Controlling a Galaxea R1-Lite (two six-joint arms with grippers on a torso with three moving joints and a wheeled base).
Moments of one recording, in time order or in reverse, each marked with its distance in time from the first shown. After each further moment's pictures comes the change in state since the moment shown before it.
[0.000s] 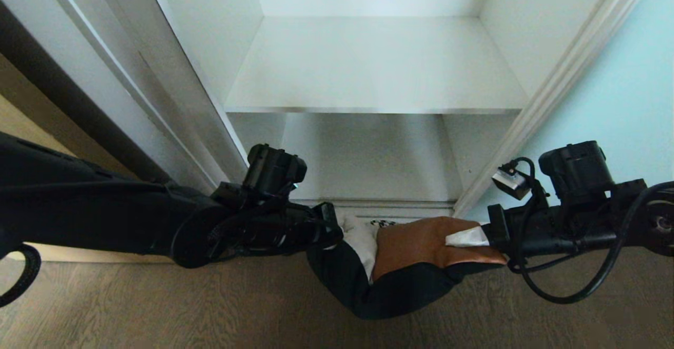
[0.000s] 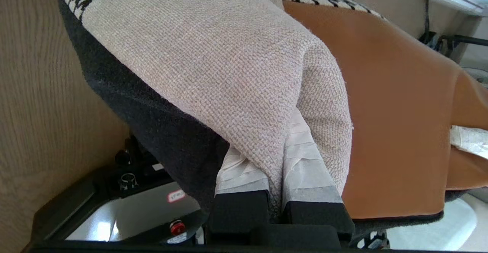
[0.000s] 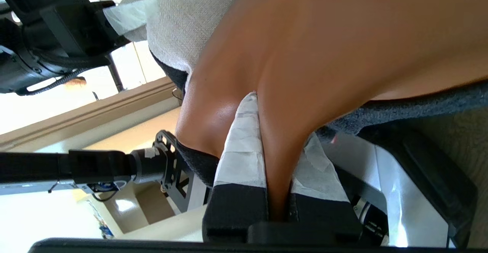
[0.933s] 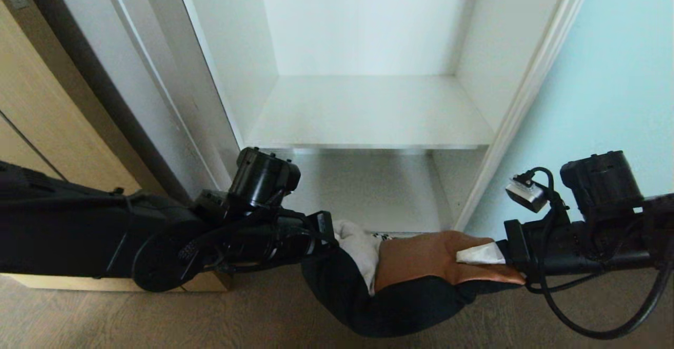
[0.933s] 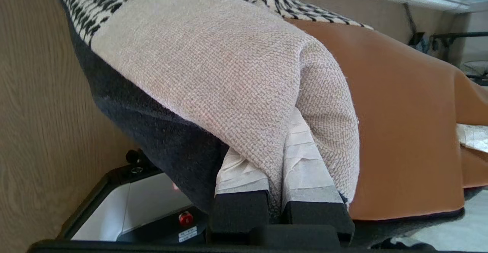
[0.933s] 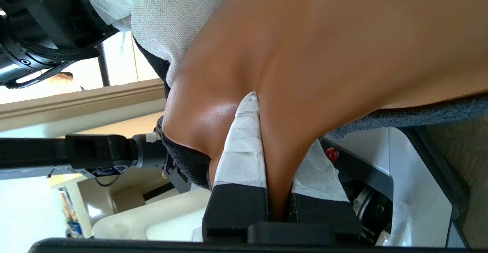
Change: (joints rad) left arm -0.039 -0.091 0.084 0.000 0.052 0.034; right arm 0.010 -0.098 0.107 0.001 -0.003 -0.001
